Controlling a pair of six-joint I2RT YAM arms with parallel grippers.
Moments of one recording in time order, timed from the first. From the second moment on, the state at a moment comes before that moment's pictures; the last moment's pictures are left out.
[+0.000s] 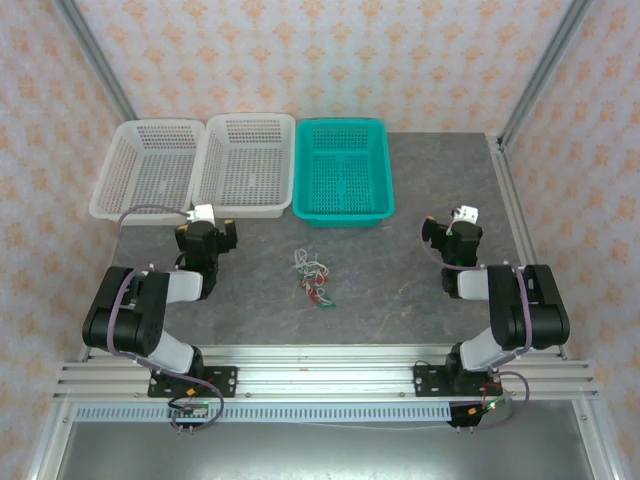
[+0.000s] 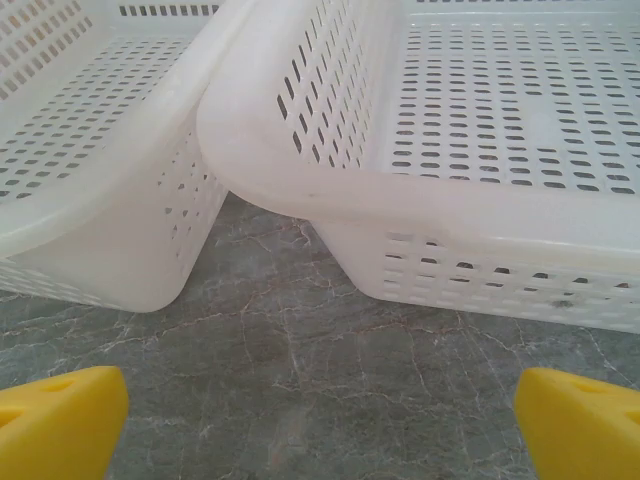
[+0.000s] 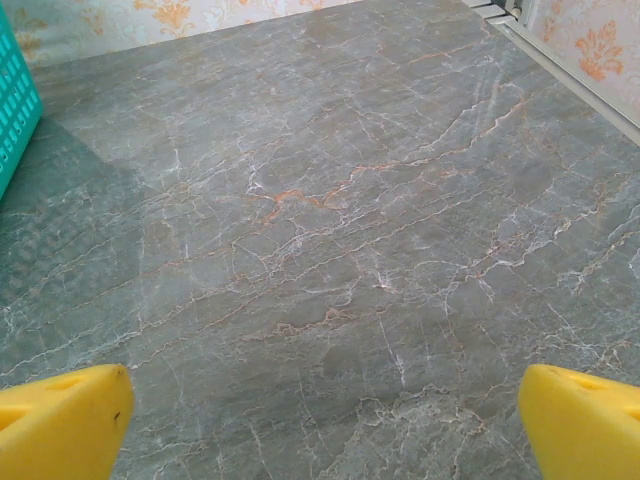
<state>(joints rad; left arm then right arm) -0.05 1.51 0.41 0.64 -0.34 -0.08 0.00 1.52 0.39 0.72 0.14 0.18</state>
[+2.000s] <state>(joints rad) -0.62 1.14 0.80 -0.51 0.03 -0.81 0.63 1.45 1.12 -0.67 -0.25 0.55</state>
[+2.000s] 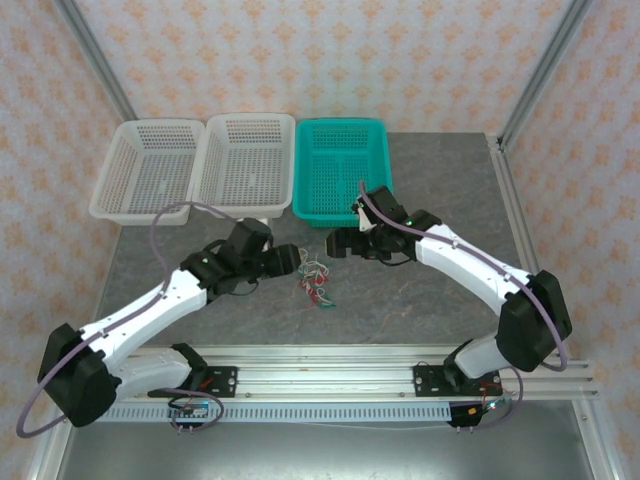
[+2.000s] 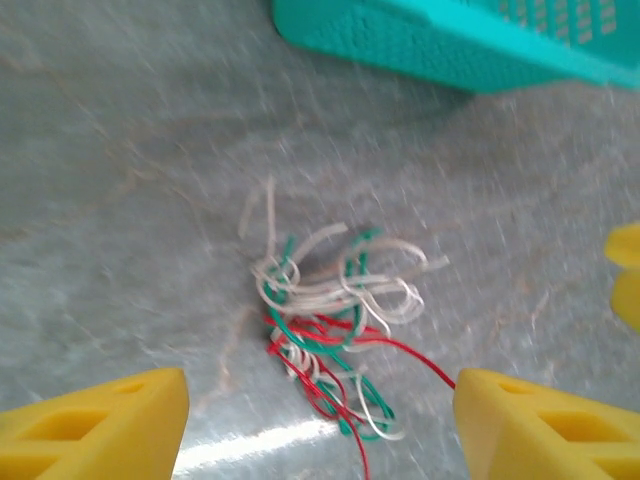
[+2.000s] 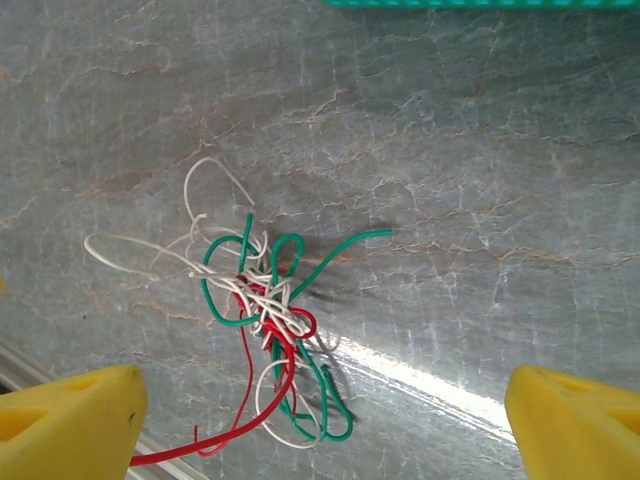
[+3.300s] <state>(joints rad) -0.53 1.24 0.90 -0.46 0.02 -0.78 0.64 1.49 0.77 -0.37 -0.01 0.73</state>
